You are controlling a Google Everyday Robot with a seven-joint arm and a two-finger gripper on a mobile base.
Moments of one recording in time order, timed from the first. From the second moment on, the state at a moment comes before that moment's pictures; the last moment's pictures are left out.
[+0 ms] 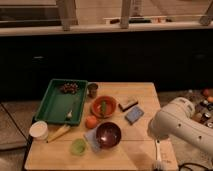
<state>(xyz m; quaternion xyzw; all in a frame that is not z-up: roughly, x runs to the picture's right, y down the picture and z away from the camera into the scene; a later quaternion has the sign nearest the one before) 0.236 0.227 0.676 -0.25 -0.12 -0.41 0.87</state>
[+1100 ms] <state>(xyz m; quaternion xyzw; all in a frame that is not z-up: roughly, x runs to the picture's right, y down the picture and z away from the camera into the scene) 0.263 0.258 0.711 -0.26 -0.16 -0.36 0.88</state>
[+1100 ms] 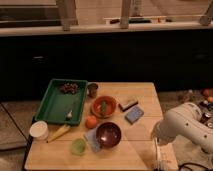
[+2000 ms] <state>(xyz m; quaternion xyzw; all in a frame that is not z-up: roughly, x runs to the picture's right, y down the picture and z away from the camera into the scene) 0.272 0.292 0.760 -0.26 -0.17 -0.35 0.89</state>
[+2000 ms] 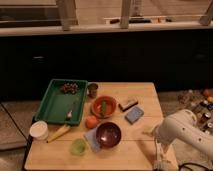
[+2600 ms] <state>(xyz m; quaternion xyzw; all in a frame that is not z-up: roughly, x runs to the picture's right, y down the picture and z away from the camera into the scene) 0.281 0.310 0.775 -0.27 -0.18 -0.33 0.89</state>
